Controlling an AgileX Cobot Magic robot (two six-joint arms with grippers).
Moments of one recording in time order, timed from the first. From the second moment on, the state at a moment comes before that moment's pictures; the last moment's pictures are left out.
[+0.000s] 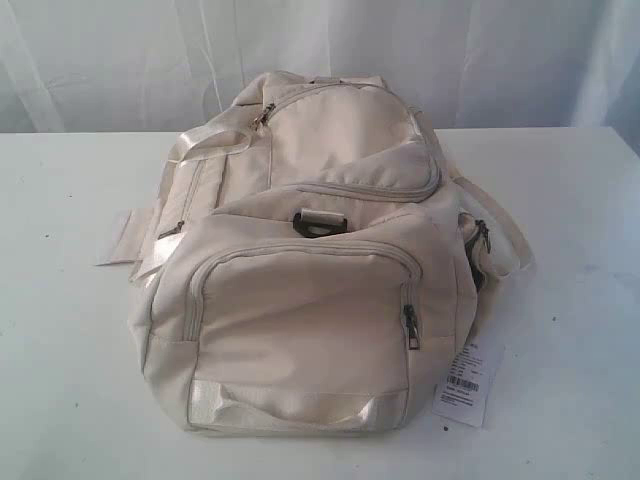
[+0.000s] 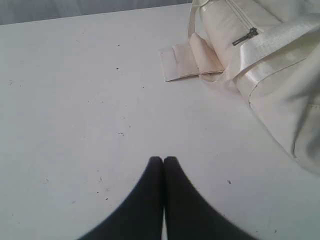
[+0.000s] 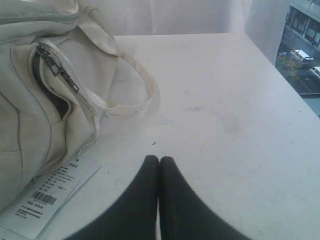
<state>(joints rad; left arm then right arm) -0.08 0.00 0.02 -0.06 0.37 0.11 0.14 0.01 -0.01 0.00 0.36 0.06</state>
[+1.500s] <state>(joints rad) -0.08 0.00 0.02 -0.06 0.33 0.11 0.14 0.01 -0.01 0.00 -0.36 0.29</state>
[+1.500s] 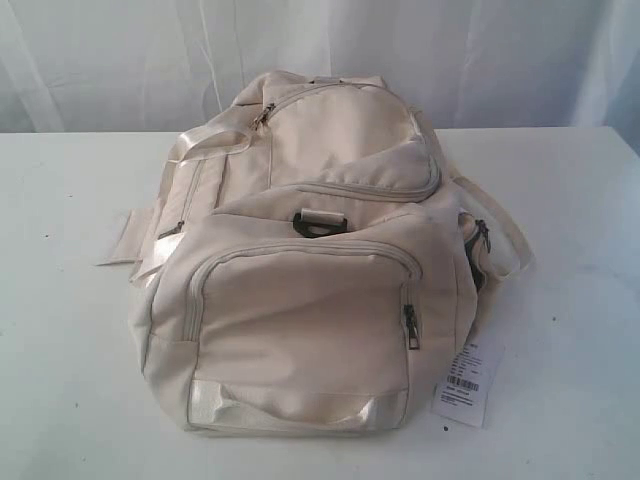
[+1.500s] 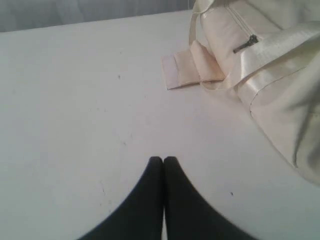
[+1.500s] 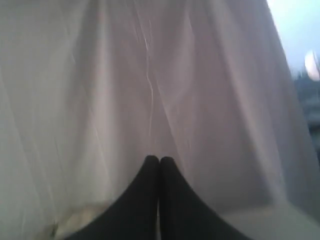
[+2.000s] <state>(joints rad) -0.08 0.00 0.02 -0.11 -0.70 -0.13 0.33 0.53 -0.36 0.06 0.28 0.35</state>
